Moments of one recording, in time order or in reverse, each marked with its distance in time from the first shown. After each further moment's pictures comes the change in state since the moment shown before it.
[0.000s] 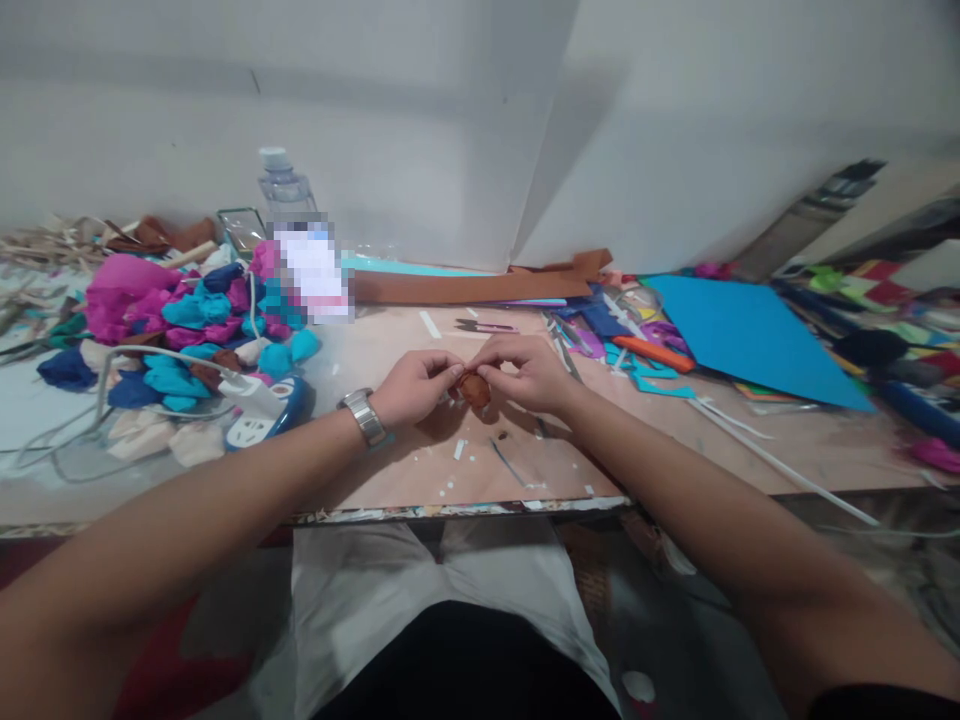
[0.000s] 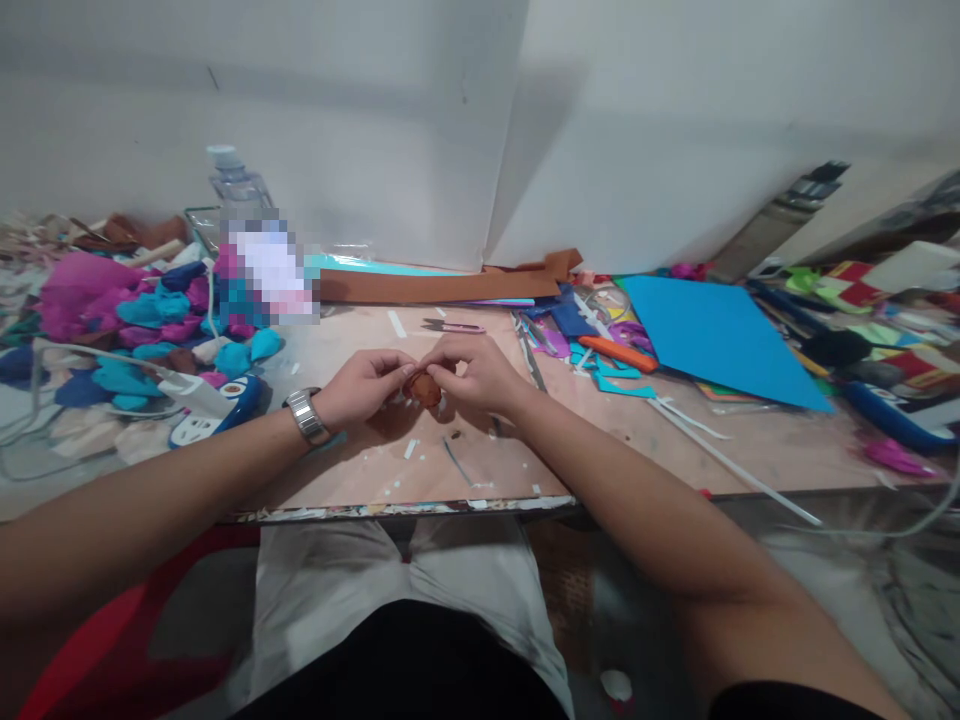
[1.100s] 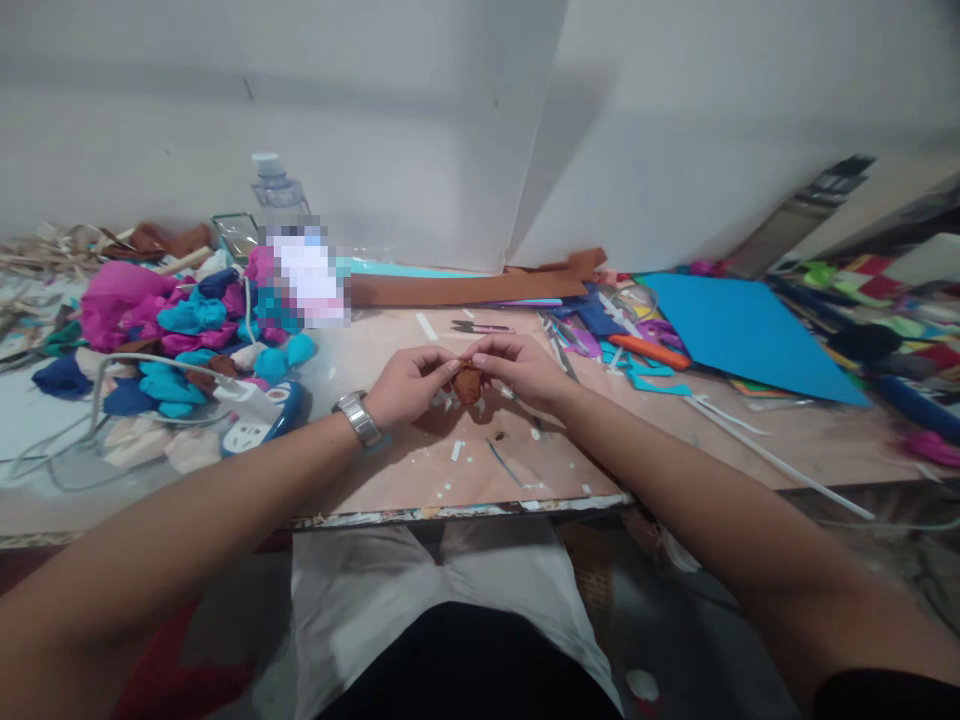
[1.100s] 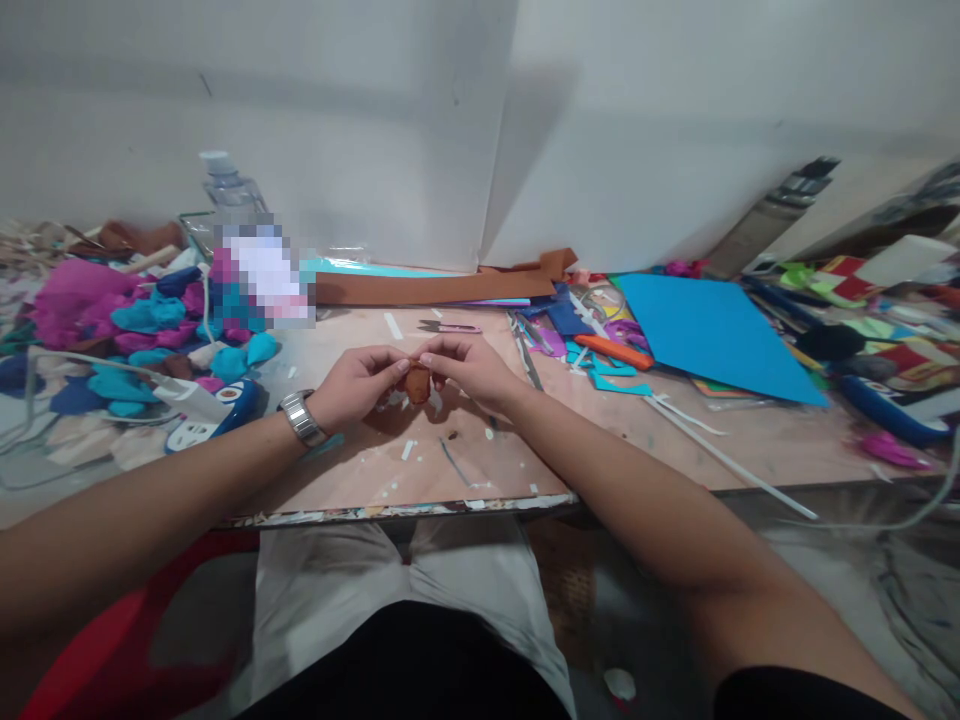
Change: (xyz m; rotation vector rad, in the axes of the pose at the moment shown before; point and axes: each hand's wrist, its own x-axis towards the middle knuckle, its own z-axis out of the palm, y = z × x) left_hand -0.001 0.005 -0.002 0.026 0.071 0.037; right_hand 0.000 0.005 0.010 0.587 0.009 0.435
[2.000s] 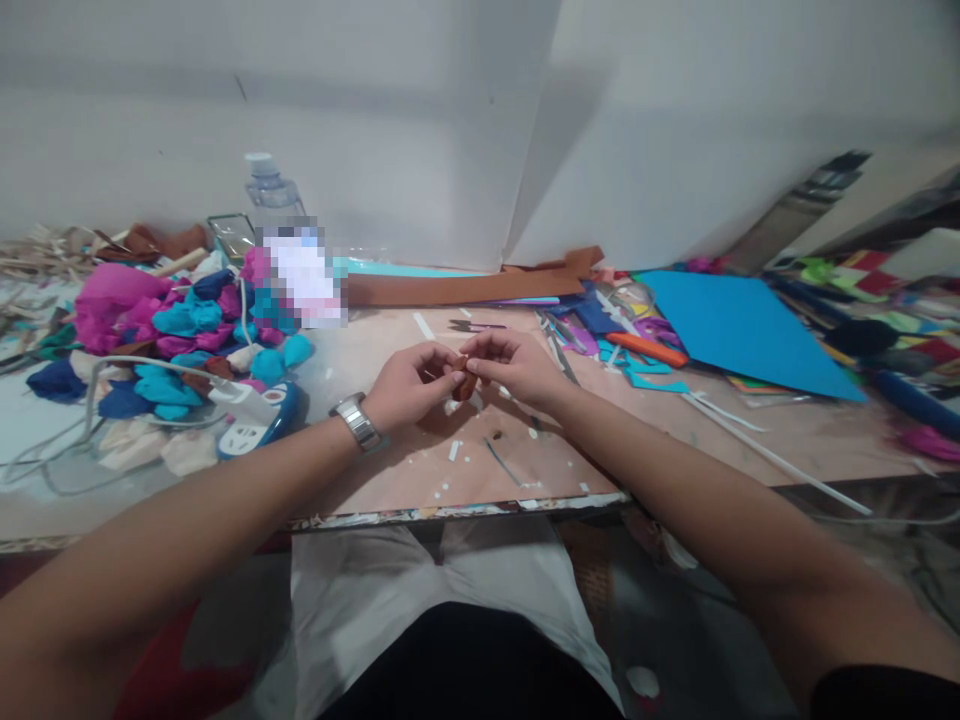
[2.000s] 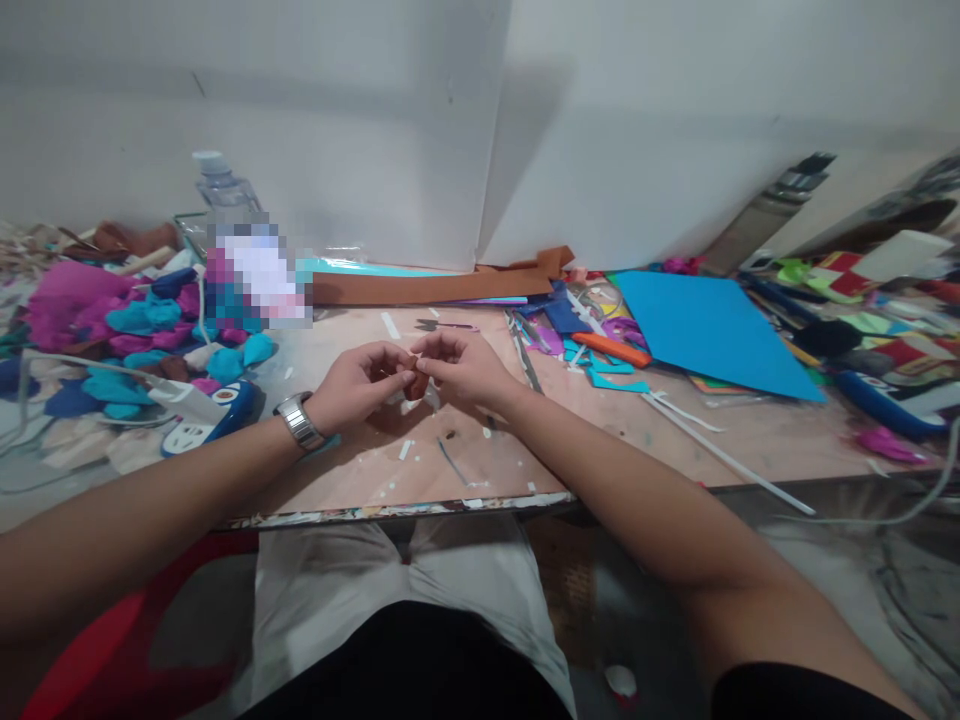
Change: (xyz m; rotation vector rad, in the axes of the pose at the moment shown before) left_hand -0.004 0.007 0.006 -0.039 0.008 0.032; right_hand -0.004 -0.010 0.011 0.010 0.029 -0.020
